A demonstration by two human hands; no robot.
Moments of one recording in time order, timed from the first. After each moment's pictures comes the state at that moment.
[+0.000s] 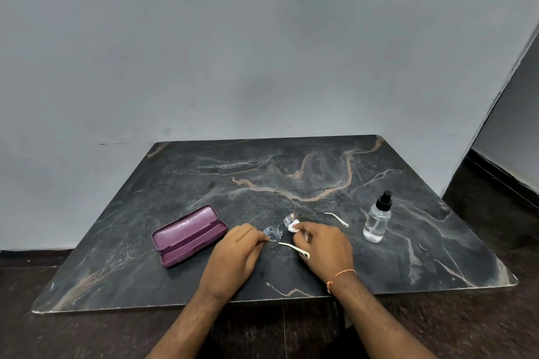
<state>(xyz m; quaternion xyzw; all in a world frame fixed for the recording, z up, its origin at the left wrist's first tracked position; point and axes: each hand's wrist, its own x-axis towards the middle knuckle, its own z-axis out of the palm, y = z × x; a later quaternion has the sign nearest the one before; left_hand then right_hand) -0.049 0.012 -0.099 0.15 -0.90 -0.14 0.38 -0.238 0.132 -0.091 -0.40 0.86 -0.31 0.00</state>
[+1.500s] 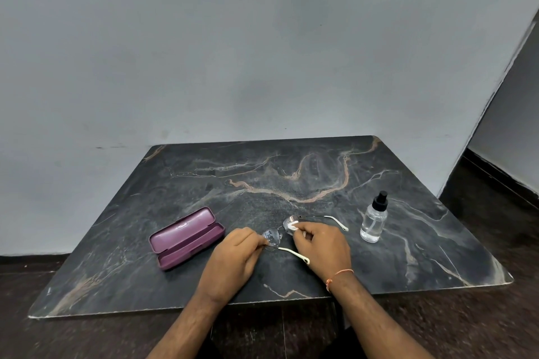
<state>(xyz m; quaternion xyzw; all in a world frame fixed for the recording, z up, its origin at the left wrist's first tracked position) -0.051 0.009 -0.107 0.13 -0.91 -0.12 0.37 -0.248 0.128 -0.105 -0.38 0.85 -0.36 0.02</state>
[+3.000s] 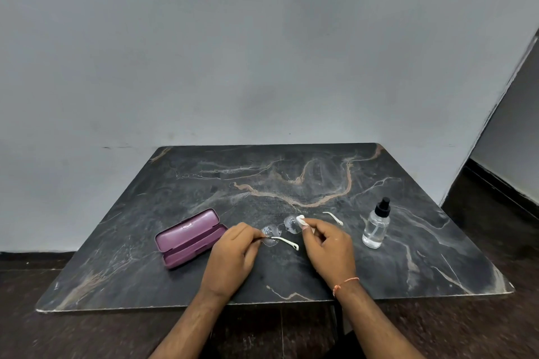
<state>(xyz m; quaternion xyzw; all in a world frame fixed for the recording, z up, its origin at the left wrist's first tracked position) -0.052 0.004 -0.108 0.22 -0.88 -0.16 0.40 -0.250 0.134 -0.107 -0.38 0.75 -0.54 0.00</state>
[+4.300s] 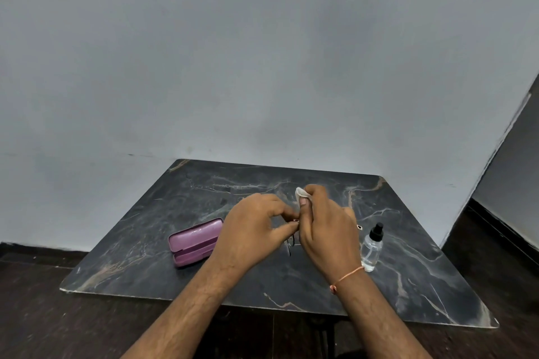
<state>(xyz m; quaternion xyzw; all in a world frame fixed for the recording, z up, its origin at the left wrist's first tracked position) -0.051 0.065 0.050 0.19 -0.87 -0.16 0.43 -0.194 0.161 0.044 -0.54 0.71 -0.39 -0.24</state>
